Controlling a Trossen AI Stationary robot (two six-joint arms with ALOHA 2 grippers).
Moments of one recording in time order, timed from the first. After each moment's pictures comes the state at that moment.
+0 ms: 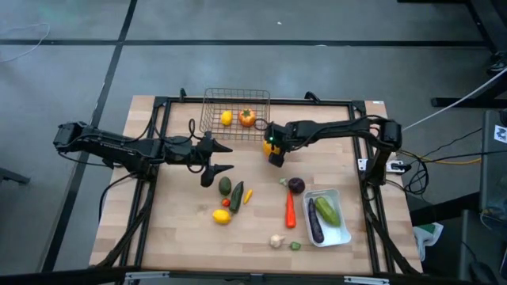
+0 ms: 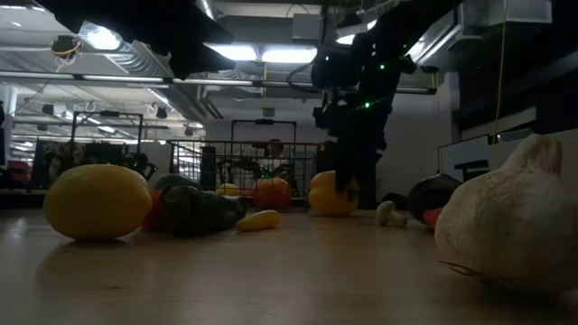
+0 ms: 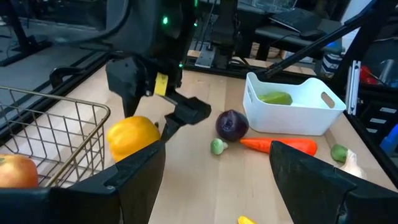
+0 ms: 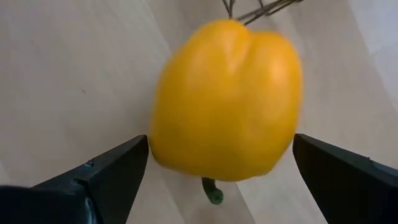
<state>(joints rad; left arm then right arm) -0.05 1.03 0.56 0.17 -0.18 -0.16 -0.22 1.83 1.23 -0.62 0.14 0.18</state>
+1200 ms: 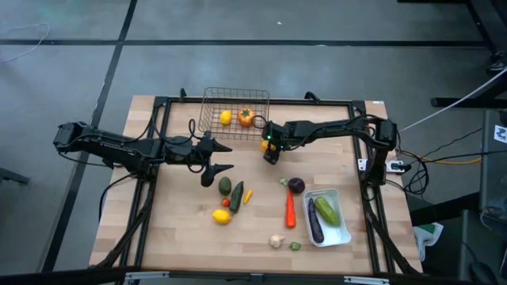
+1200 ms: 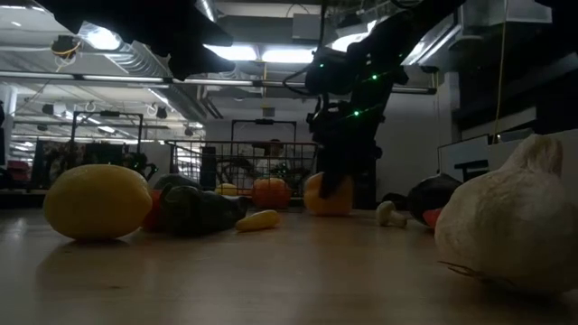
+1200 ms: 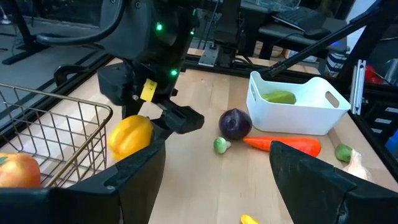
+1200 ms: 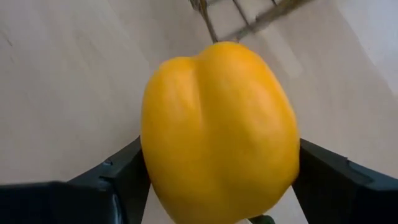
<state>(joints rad) -0.05 1.03 0.56 0.16 -0.19 -0.16 -0.24 1.86 1.23 -0.54 0.14 0.28</state>
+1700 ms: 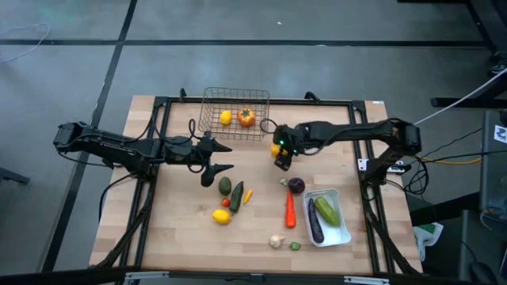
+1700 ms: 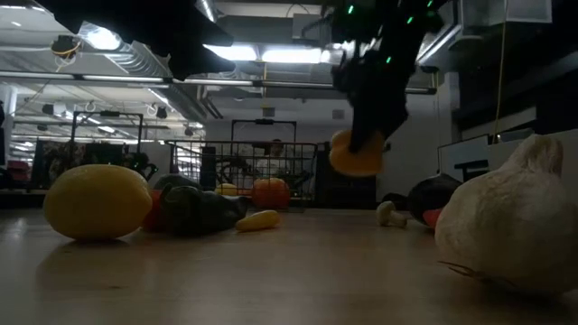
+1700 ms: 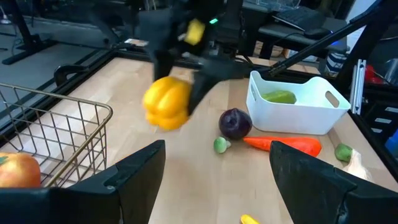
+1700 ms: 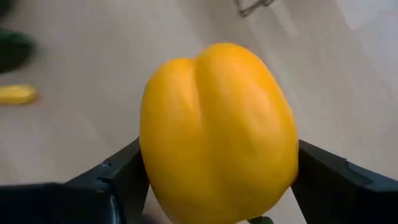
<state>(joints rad) -0.05 1.03 0.56 0.16 -0.19 -0.16 -0.13 1.63 1.23 -0.78 0.12 0.36</state>
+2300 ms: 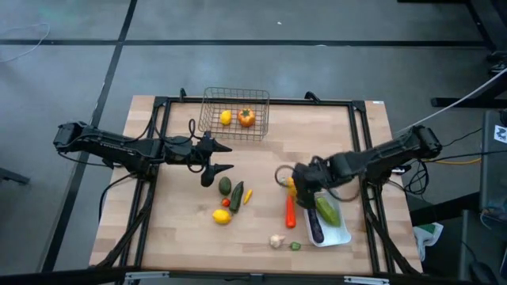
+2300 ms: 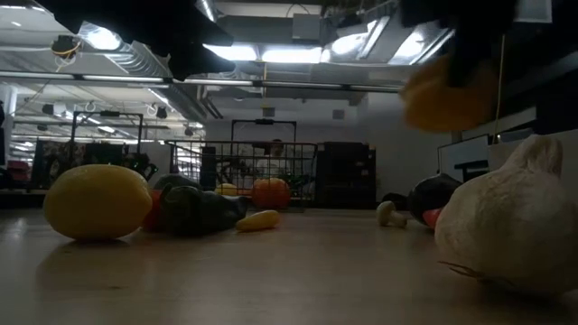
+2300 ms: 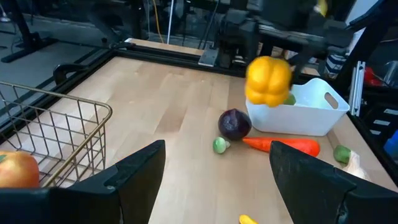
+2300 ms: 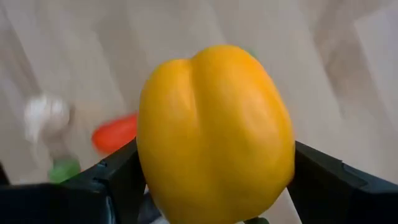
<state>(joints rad) -0.05 1.03 0.56 0.16 -0.19 -0.17 0.33 1.47 1.23 -1.03 0.12 0.72</state>
